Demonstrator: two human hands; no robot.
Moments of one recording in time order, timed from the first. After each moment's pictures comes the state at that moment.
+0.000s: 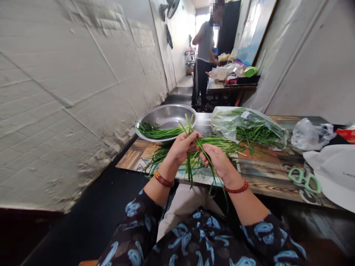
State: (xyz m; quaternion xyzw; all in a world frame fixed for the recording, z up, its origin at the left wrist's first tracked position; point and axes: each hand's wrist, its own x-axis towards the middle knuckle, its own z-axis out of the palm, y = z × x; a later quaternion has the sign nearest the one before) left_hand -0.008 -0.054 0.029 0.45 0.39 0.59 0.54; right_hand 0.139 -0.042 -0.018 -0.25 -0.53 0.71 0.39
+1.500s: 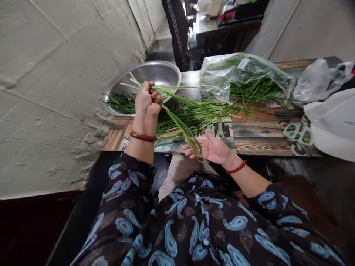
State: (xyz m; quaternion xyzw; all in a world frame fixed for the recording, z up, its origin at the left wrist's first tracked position) left_hand -0.050 0.026 0.032 0.17 0.40 0.75 0.50; right_hand 0.186 -0.063 -0.079 -0.17 -0.35 0.90 0.19
